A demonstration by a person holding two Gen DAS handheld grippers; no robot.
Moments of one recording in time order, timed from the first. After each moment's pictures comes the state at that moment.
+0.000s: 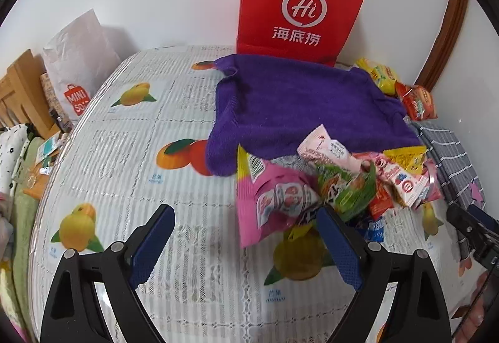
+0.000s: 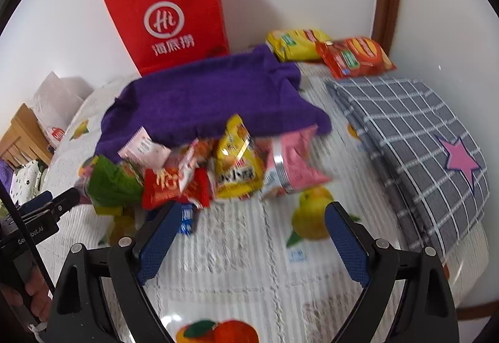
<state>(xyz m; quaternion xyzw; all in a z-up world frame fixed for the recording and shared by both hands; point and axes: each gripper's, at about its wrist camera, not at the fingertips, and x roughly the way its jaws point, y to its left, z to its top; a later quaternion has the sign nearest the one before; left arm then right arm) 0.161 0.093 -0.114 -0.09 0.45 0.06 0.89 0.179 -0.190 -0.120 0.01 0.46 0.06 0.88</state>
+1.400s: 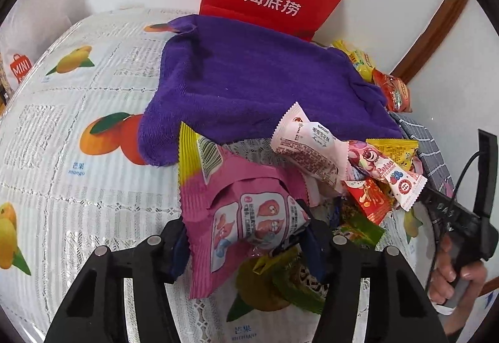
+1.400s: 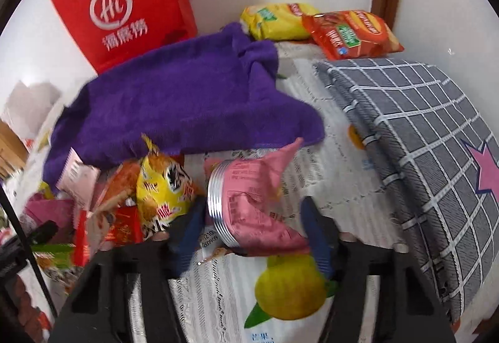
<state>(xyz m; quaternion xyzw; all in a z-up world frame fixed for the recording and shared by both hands) 0.200 0.090 -0.165 -0.15 0.48 -0.04 0.86 0.254 -0.222 -0.181 0.01 0.49 0.04 0.87</state>
